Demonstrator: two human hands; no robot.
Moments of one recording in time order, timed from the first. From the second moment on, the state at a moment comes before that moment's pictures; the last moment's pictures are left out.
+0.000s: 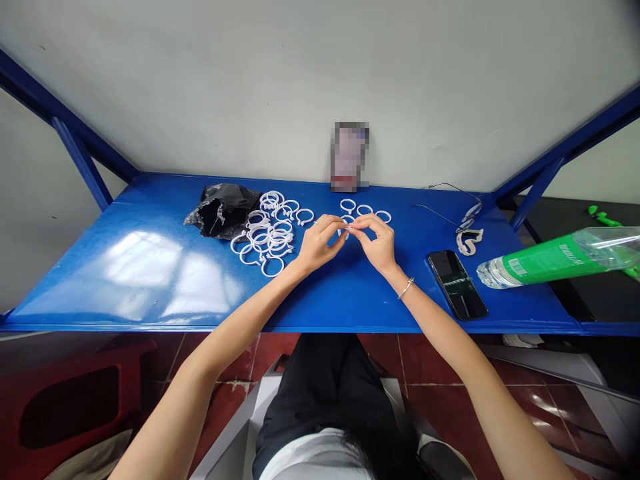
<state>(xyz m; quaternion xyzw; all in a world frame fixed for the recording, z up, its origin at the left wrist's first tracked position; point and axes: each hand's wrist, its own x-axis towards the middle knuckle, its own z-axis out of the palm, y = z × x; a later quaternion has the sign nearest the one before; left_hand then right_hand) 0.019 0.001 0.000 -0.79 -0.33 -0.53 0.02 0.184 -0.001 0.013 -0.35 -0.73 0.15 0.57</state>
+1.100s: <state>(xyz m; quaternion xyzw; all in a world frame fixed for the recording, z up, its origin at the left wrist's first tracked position) 0.013 0.003 0.001 -0.80 -0.35 -0.46 -0.15 0.184 -0.003 0.014 -0.36 -0.74 0.12 0.56</state>
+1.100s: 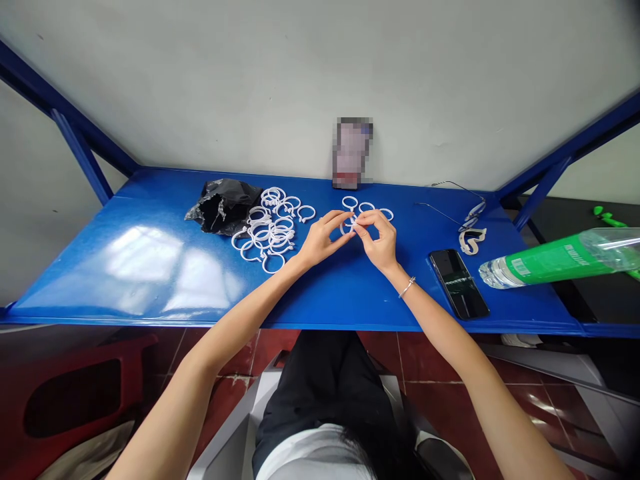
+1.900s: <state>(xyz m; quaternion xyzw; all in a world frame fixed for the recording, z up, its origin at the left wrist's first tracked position) 0.010 0.005 0.001 -0.81 -0.35 -0.45 -0.11 0.184 -0.005 0.017 -0.36 -0.76 0.14 0.52</state>
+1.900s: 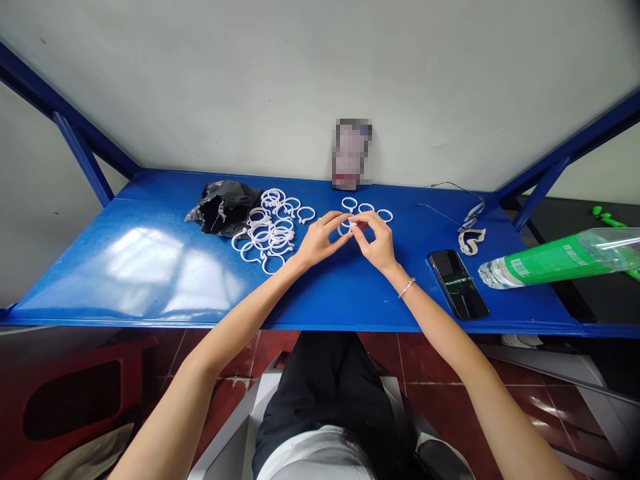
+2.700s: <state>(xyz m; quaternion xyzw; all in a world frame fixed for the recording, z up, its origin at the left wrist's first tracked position) -0.006 0.019 0.005 -0.73 -0.67 -0.14 0.03 0.217 0.008 0.037 -0.62 -0.76 0.07 0.18</state>
